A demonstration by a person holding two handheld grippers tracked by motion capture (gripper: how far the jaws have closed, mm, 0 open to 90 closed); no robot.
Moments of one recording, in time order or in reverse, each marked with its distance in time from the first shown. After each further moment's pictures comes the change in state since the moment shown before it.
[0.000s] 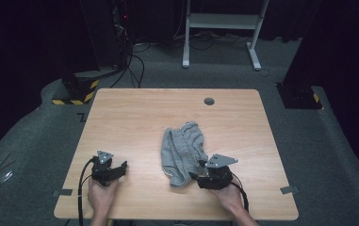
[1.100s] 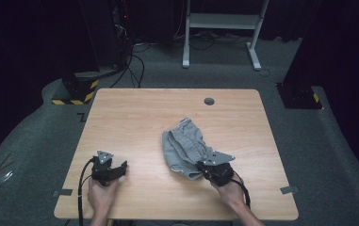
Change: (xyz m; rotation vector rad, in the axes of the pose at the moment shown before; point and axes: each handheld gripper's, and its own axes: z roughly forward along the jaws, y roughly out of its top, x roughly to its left) left arm 0.000 0.000 0.000 0.000 -0.001 -0.001; right arm -0.009 0.013 -0.007 0.065 -0.112 -0.088
